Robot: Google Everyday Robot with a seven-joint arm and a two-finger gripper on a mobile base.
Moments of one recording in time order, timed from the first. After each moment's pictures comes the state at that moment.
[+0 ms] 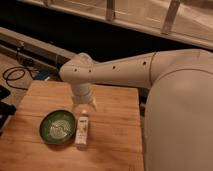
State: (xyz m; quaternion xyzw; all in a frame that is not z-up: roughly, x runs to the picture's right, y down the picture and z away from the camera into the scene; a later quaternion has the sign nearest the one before) arm -0.103 0.101 0.704 -0.26 0.23 0.64 0.68
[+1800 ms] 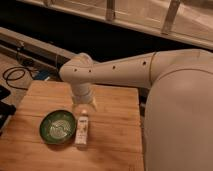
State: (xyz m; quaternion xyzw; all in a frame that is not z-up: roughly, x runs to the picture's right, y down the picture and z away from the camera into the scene) arm -0.103 0.101 0.704 -0.26 0.23 0.64 0.68
